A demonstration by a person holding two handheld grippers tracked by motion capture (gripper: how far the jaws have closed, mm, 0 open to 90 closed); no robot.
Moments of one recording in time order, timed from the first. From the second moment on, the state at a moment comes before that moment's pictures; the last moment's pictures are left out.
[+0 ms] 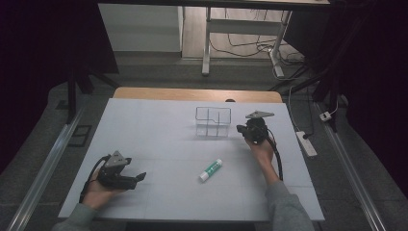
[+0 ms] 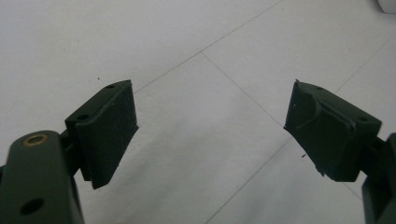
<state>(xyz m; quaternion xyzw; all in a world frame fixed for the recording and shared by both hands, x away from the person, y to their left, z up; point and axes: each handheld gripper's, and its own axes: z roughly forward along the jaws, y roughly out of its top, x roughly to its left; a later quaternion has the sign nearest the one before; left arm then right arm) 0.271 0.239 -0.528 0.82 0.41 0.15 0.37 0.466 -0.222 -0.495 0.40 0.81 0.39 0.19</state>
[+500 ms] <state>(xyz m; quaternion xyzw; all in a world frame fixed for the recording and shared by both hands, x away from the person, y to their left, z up) 0.271 0.237 -0.529 0.82 0.41 0.16 0.36 0.486 -0.214 -0.496 0.40 0.80 0.42 0.18</state>
